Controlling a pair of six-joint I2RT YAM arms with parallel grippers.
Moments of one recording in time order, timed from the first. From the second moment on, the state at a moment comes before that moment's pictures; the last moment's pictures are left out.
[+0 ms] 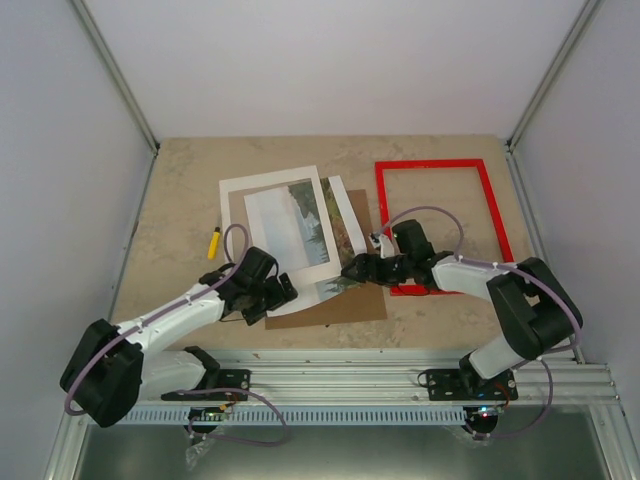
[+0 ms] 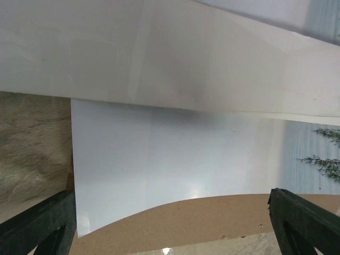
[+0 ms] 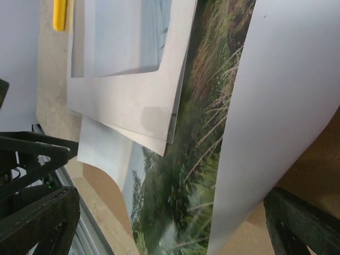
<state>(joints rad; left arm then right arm) -0.62 1.15 0.53 -0.49 0.15 -1.06 0.52 1.54 0.64 0.04 -0.62 0.59</state>
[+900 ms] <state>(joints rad) -0.62 0.92 0.29 -0.22 0.13 -1.31 0.45 1.61 0.65 0.15 -0.68 0.57</state>
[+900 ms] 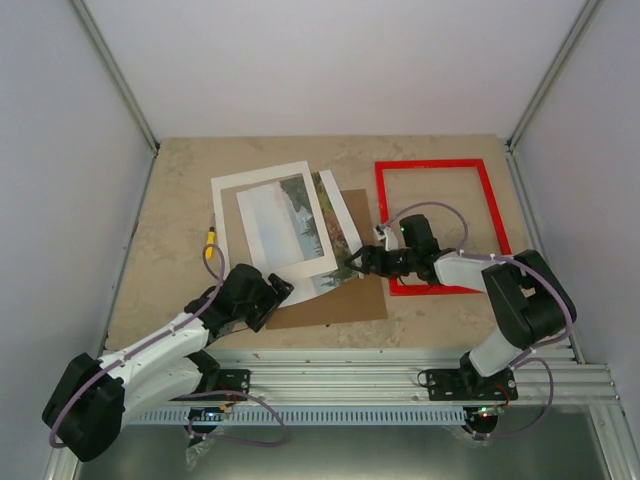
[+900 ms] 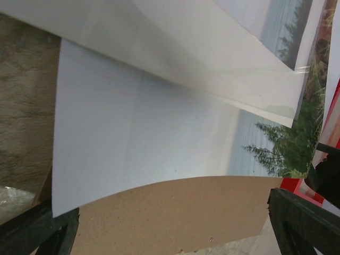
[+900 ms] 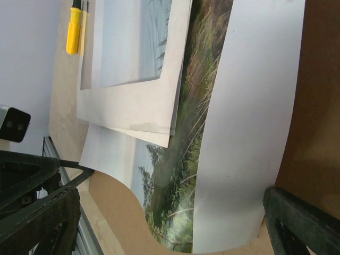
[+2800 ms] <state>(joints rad) -0.42 0.88 0.21 -0.08 0.27 -1.21 0.47 1.69 0.87 -0.19 -0.57 0.36</state>
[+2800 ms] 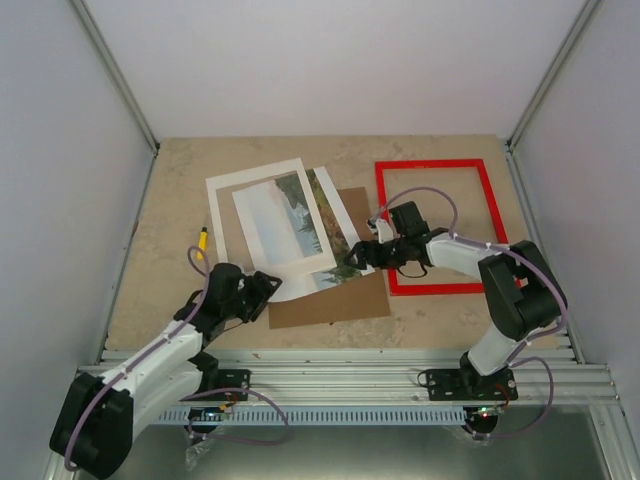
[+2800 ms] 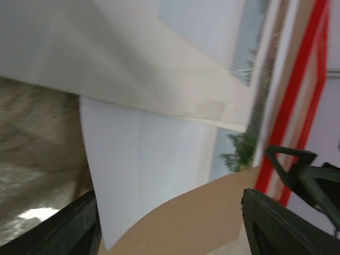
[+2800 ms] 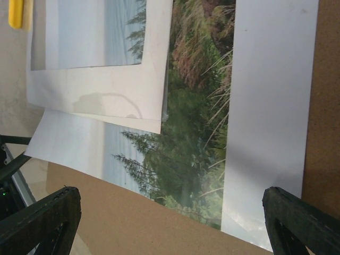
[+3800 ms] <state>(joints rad) -0.42 1.08 0.09 0.35 0.32 -1.39 0.45 1.59 0.72 0.02 -0.60 0.53</state>
